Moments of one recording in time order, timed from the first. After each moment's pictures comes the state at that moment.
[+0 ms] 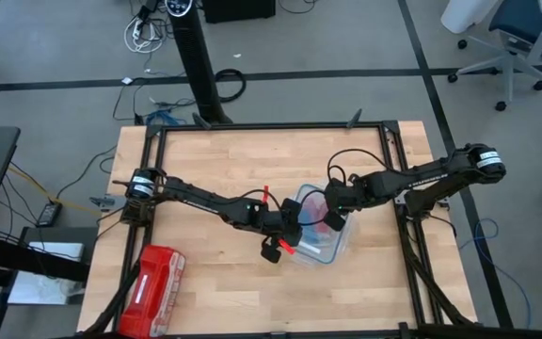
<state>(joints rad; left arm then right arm) -0.18 2.01 1.47 -0.33 -0.12 0.41 0.12 1.34 0.79 -0.75 0.23 0.68</state>
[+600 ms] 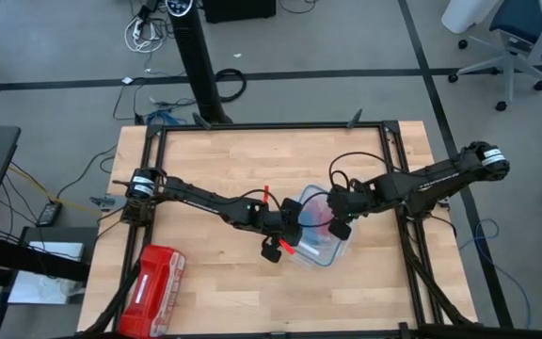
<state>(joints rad) -0.18 2.01 1.47 -0.33 -0.14 0.41 0.22 1.25 0.89 -0.82 0.24 0.66</state>
